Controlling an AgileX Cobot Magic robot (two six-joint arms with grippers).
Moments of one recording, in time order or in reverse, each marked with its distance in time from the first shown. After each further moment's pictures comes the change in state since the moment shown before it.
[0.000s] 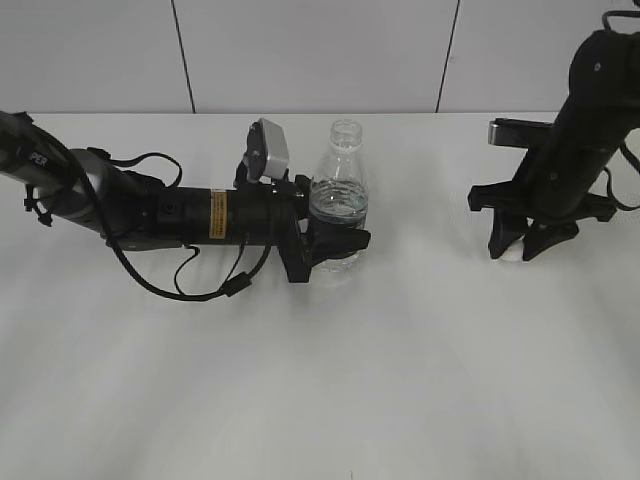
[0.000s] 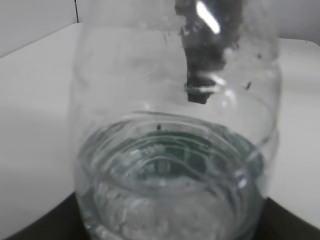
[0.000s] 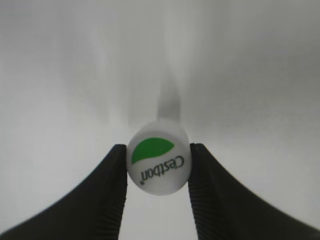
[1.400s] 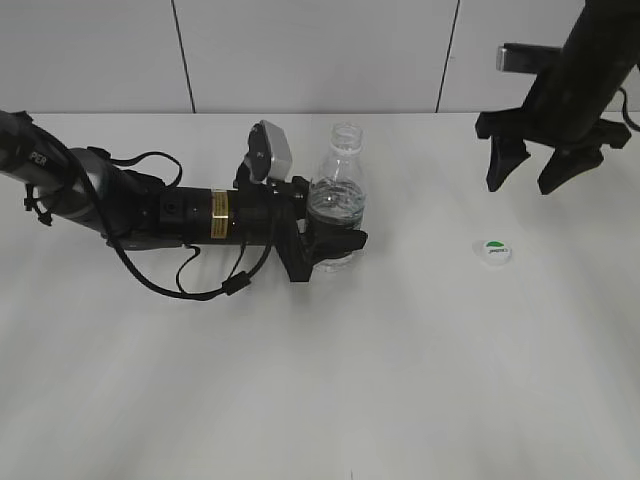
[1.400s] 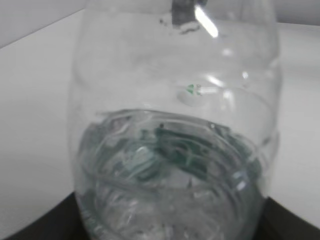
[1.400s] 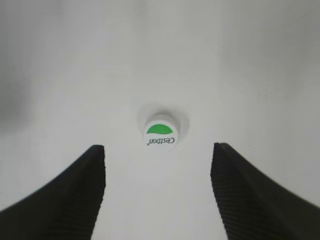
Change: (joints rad) left arm 0.000 0.000 0.000 -0.010 0.065 0.000; right arm 0.000 -0.008 -0.236 -0.038 0.190 0.029
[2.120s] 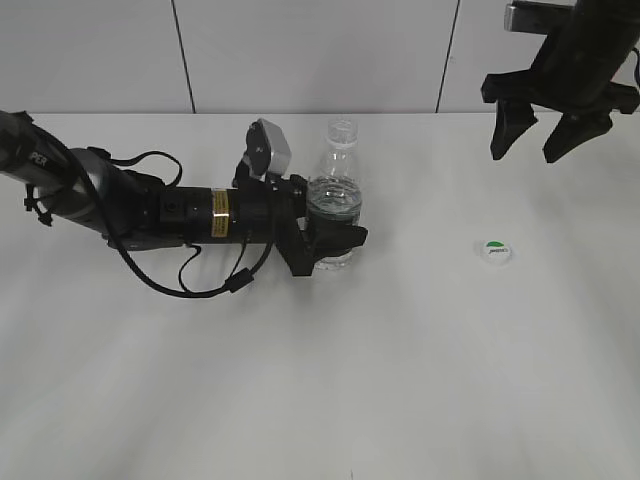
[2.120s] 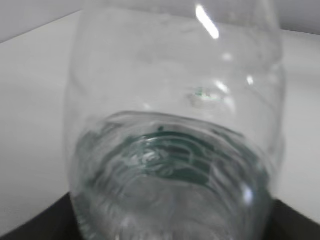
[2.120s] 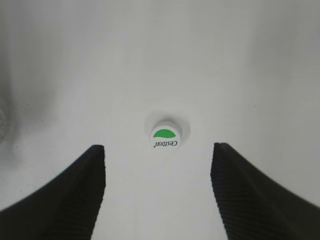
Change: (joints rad) left arm -0.001 0.000 0.000 -0.026 0.013 -0.043; right arm 0.000 -0.032 -0.112 -0.003 0.081 0.001
